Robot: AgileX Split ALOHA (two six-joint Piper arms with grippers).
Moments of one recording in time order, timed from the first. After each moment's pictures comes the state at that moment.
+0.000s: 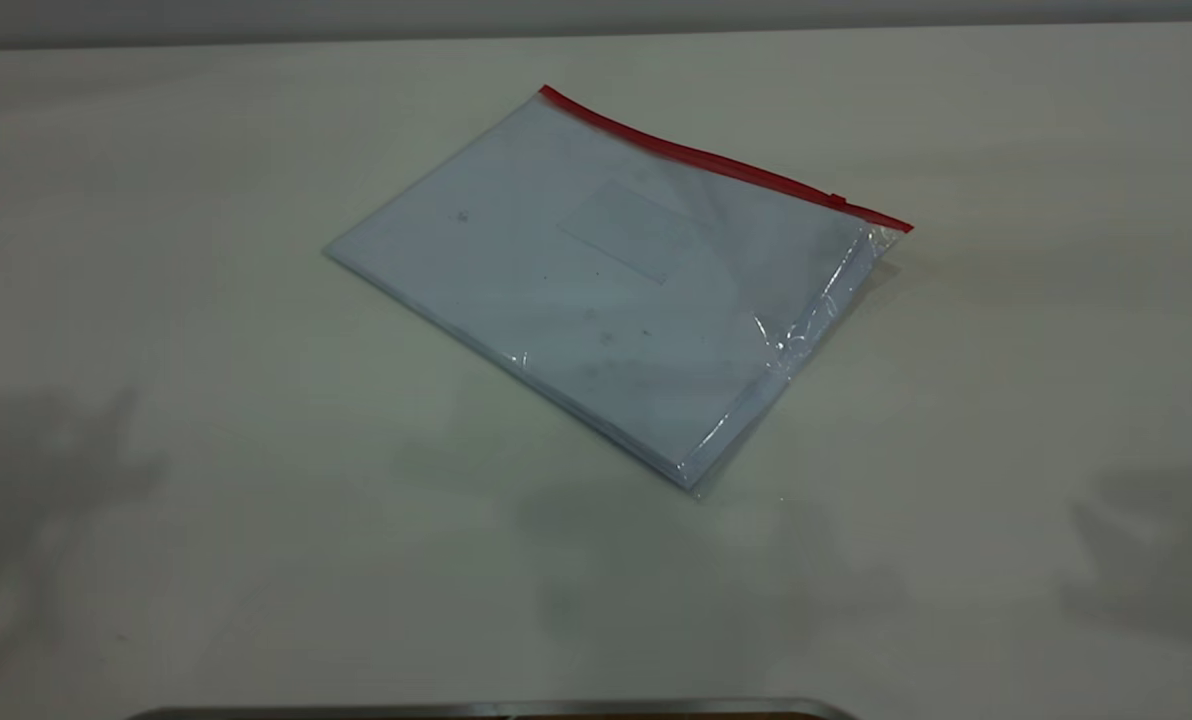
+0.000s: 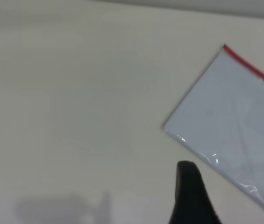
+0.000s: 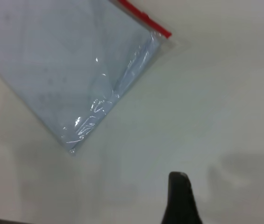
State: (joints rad) left arm 0.01 1.20 -0.85 -0.35 0.41 0.18; right arm -0.04 1.11 -0.55 0.53 0.53 -0.40
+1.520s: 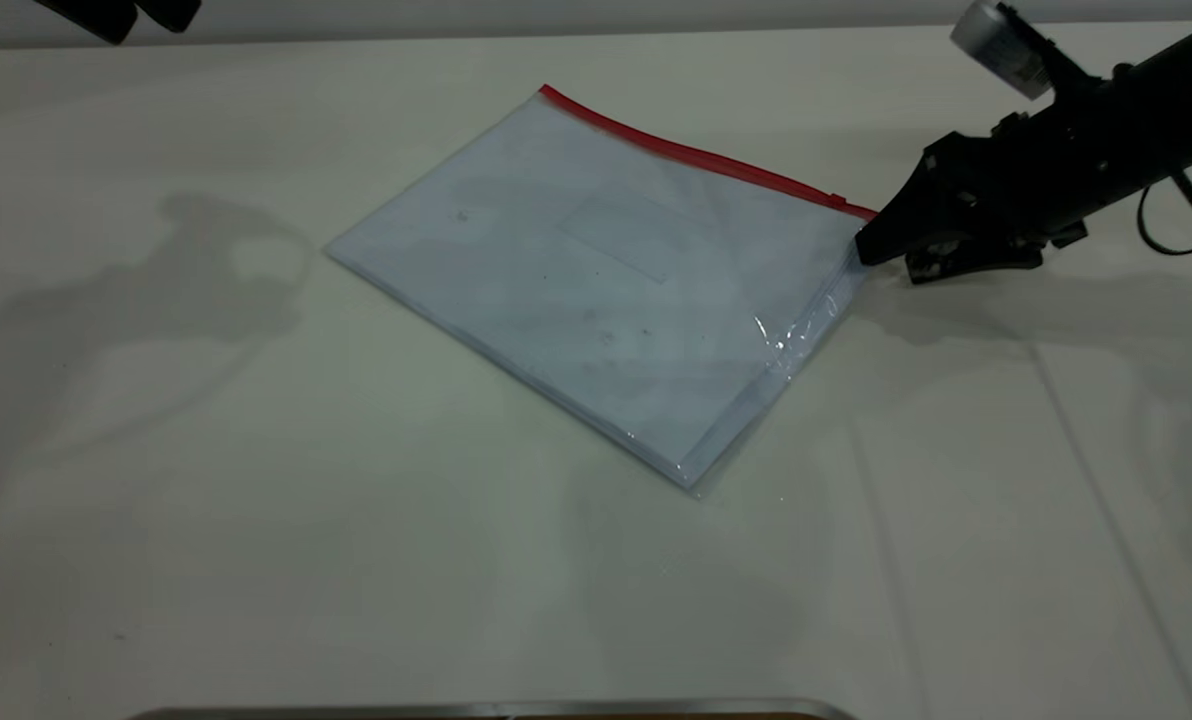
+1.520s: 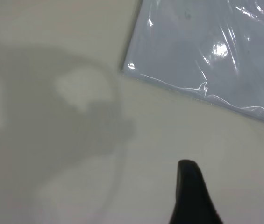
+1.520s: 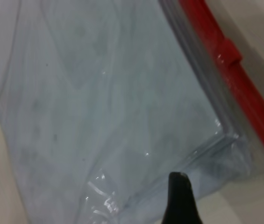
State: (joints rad) left arm -0.02 1.98 -1.39 -0.51 0.77 0.58; right arm -0.04 2.50 -1.33 1.31 0.70 -1.37
